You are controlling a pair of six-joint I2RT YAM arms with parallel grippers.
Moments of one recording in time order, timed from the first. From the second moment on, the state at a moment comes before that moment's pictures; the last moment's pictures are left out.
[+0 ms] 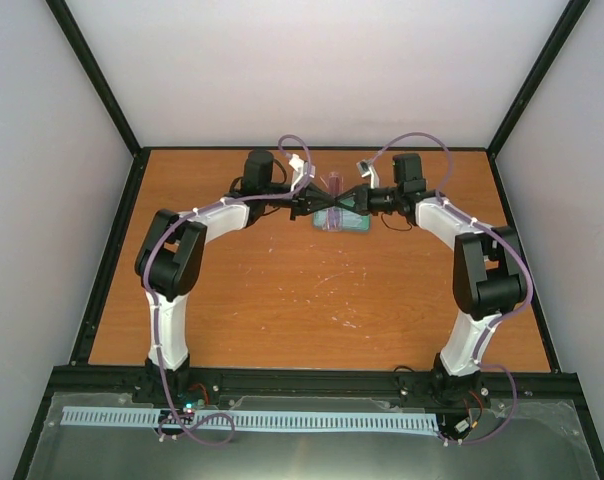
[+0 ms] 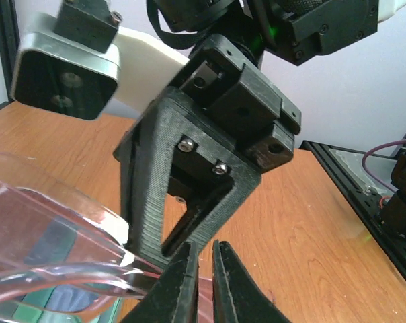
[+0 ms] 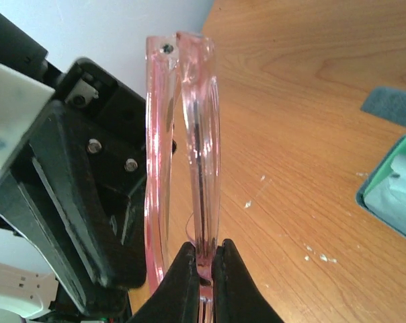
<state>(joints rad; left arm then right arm) -0.42 2.04 1.39 0.35 1.19 0.09 0.22 1.83 1.26 -0.09 -1.03 0.41</state>
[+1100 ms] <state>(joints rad) -0.32 2.43 1.99 -0.36 0.67 0.47 0.10 1.55 0.90 0.17 -0.71 0.67</state>
